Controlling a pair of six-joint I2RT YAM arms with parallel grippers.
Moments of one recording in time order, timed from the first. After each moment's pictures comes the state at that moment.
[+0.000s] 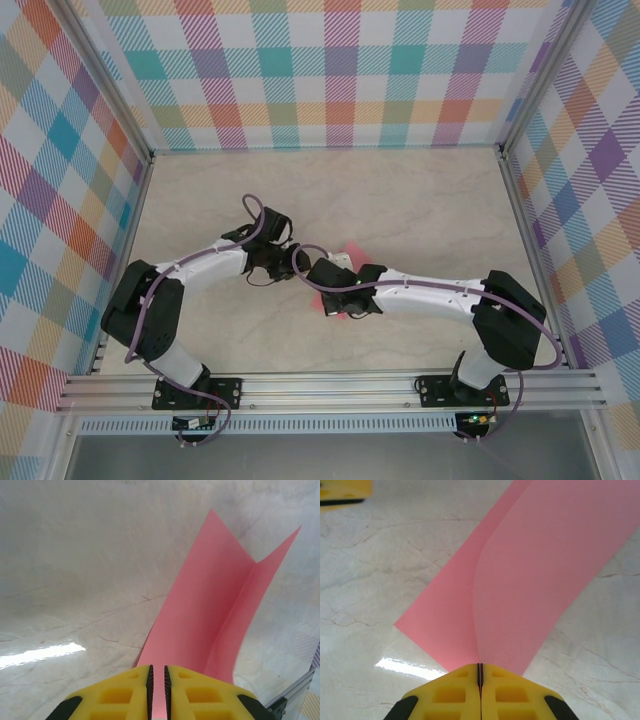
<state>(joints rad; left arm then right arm) -0.54 1.61 0.96 -0.39 0.40 -0.81 1.09 1.59 1.03 -0.64 0.27 0.78</state>
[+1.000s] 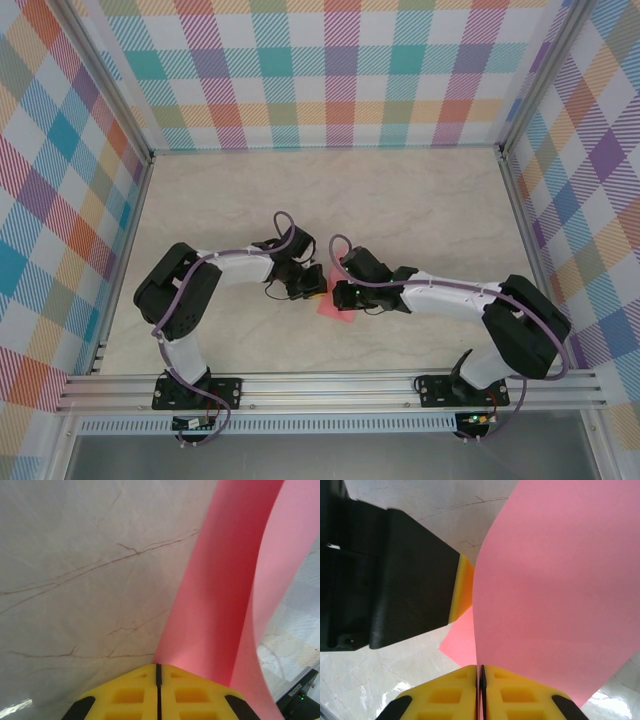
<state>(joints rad) -0.65 1.80 0.95 -0.29 0.47 -0.82 0.86 1.48 0.75 -0.24 -0.16 0.72</state>
